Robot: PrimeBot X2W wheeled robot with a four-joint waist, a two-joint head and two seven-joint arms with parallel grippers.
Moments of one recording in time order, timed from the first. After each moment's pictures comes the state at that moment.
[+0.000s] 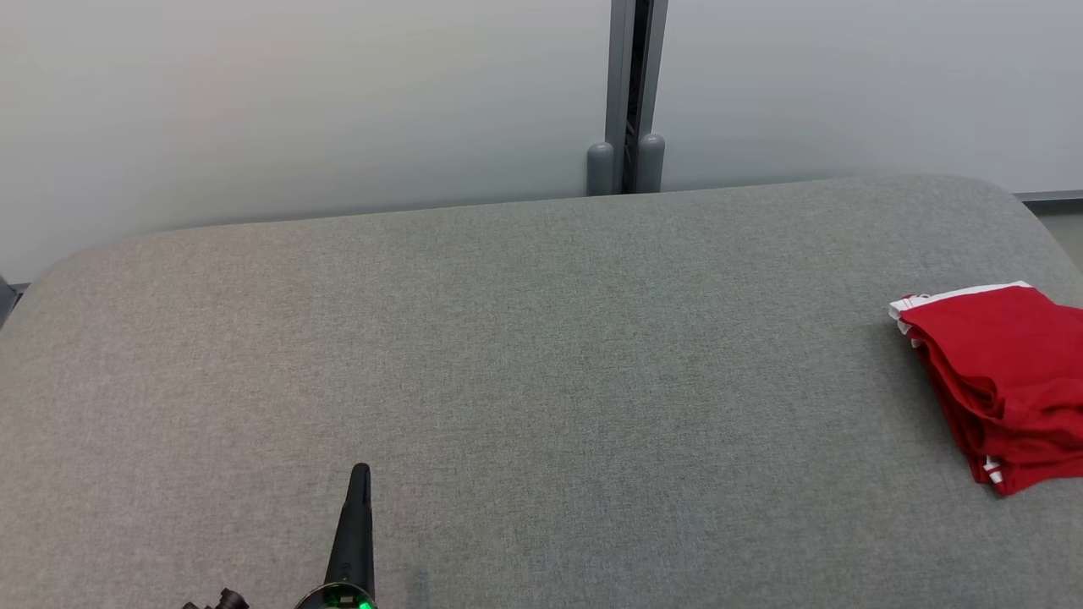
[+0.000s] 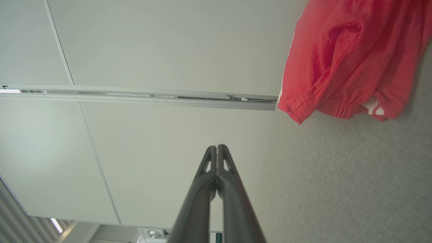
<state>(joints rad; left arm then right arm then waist) 0.15 0.05 -0.30 -0.04 -1.58 -0.12 -0.26 0.04 -0.07 -0.59 0.14 1.65 0.13 0.59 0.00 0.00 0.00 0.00</state>
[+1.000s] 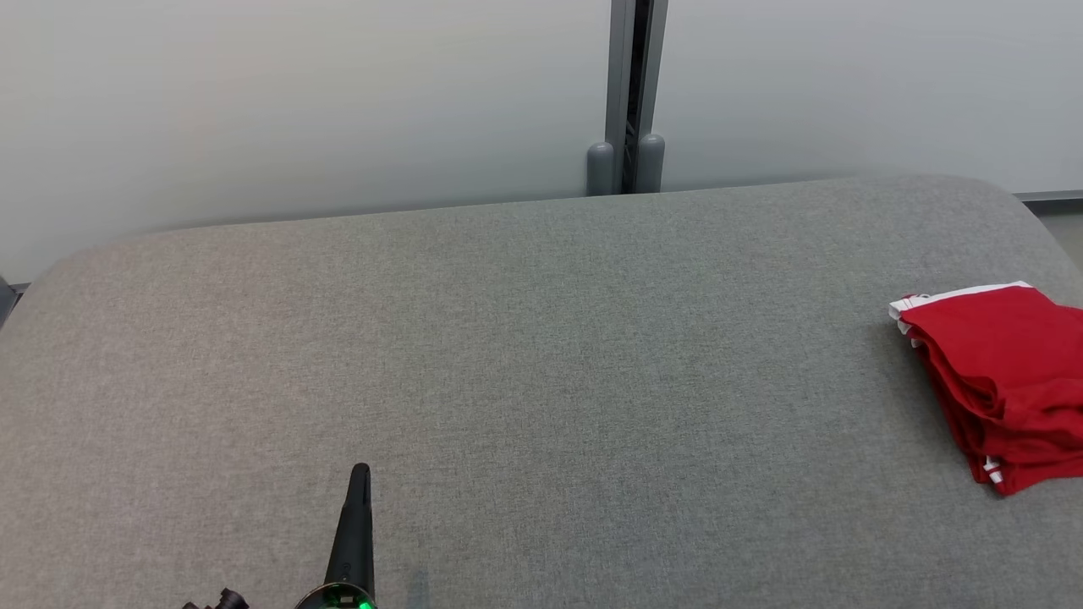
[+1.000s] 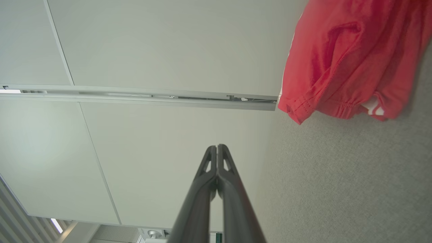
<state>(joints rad) 0.15 0.05 -0.30 -0.04 -1.58 -0.12 -0.26 0.04 -0.06 -0.59 0.14 1.65 0.13 0.59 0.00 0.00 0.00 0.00</state>
